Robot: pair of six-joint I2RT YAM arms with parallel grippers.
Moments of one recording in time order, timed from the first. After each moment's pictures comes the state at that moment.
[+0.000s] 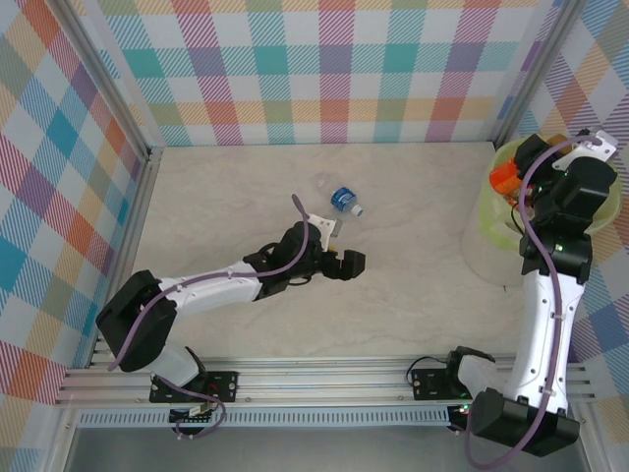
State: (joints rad) left arm -0.88 1.52 0.90 0.10 0.09 -0.55; right arm -0.31 1.01 1.28 -0.35 -0.02 0.37
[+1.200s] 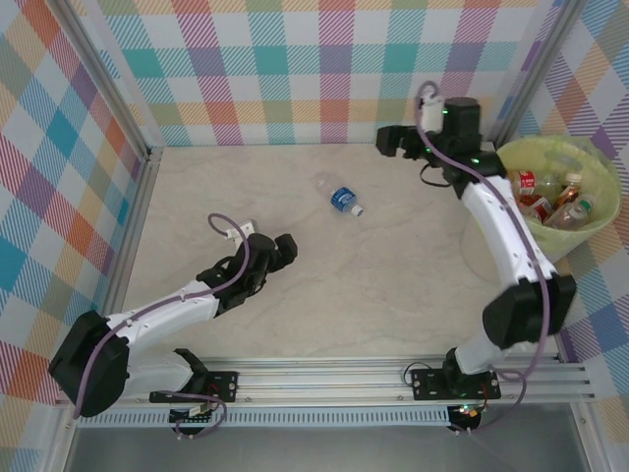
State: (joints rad) left arm -0.69 1.19 0.63 -0.12 -0.40 -0.93; right arm 0.23 1.63 1.64 -0.51 -0.30 0.15
